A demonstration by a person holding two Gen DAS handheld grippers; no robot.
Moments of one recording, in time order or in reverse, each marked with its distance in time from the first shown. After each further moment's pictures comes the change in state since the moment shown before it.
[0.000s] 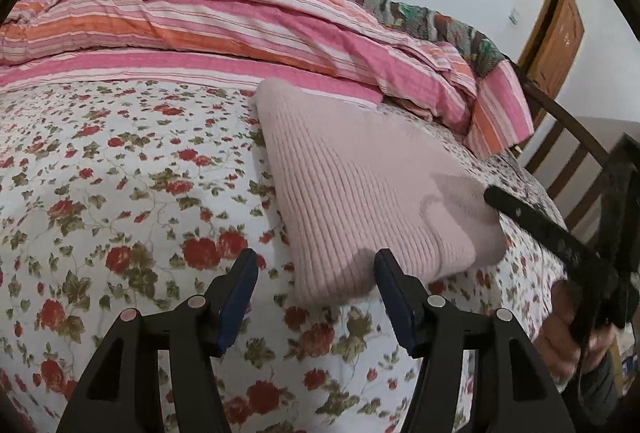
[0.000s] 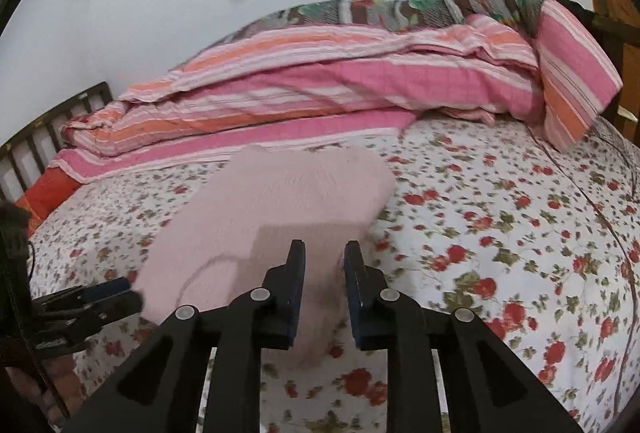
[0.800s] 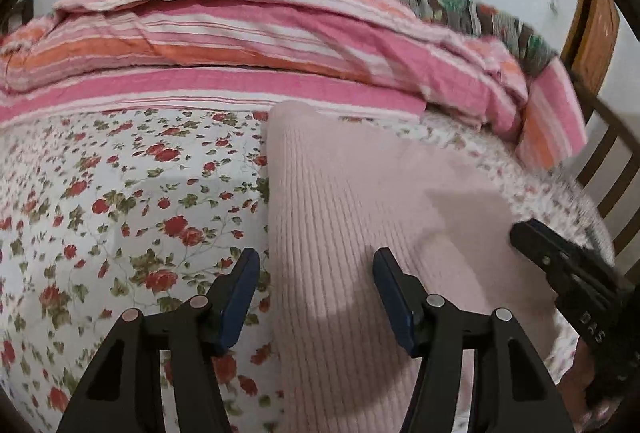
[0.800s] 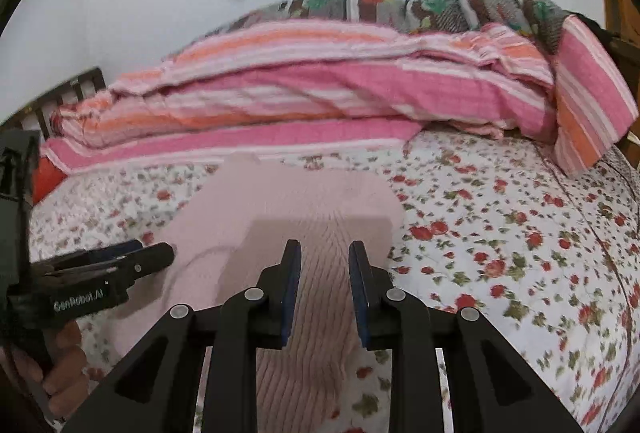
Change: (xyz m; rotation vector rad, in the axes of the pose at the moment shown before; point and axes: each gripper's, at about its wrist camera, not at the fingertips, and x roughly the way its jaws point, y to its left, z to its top) left arm 0.061 -0.019 0.057 0.030 0.038 0.170; right arm 0.053 -0.001 0.031 -0.043 0.072 -0.042
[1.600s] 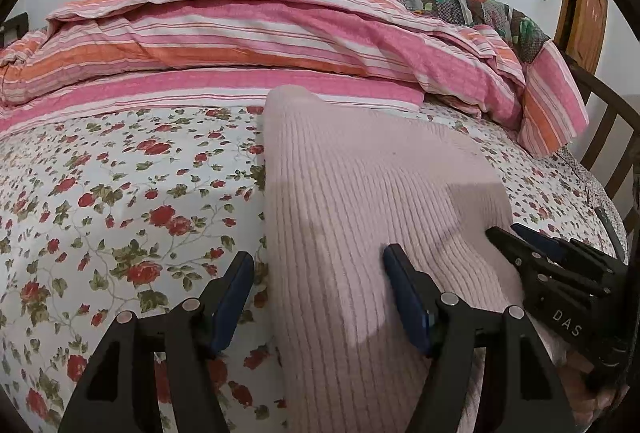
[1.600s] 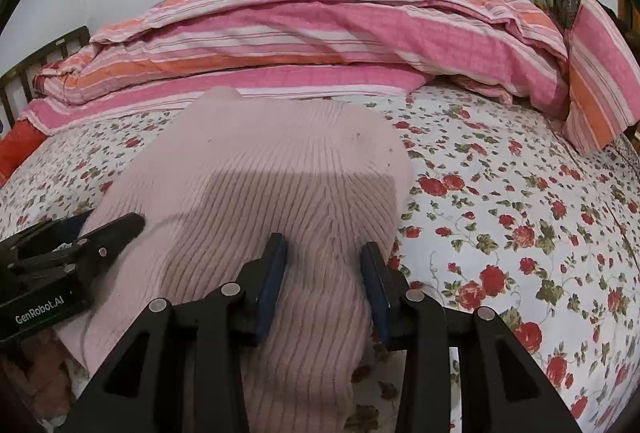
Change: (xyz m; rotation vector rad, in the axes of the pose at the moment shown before) left arm 0.014 -0.002 -0.020 0.035 -0.052 0.000; right arm 0.035 0.001 -0.025 -0.027 0.081 -0.049
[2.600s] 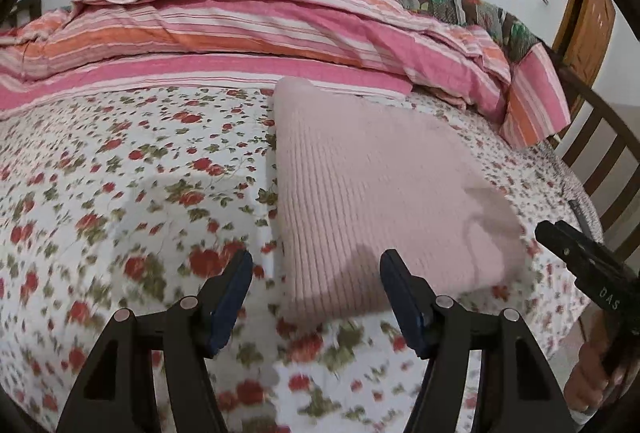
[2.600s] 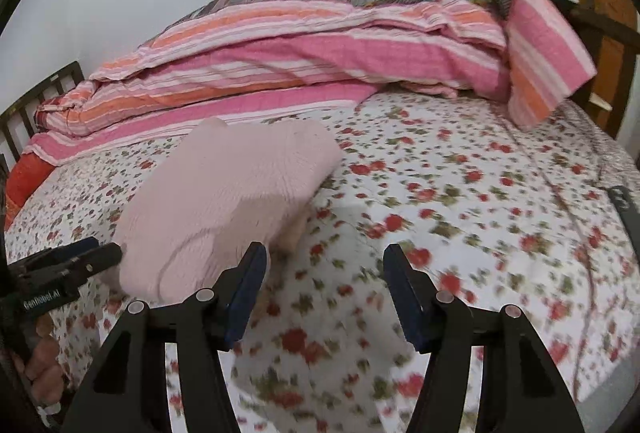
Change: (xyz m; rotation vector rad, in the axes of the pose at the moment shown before) left arm -0.087 -0.004 -0.018 -0.057 0.084 -0.017; right arm -0.114 -0.042 -0.023 0.101 -0.041 -0.022
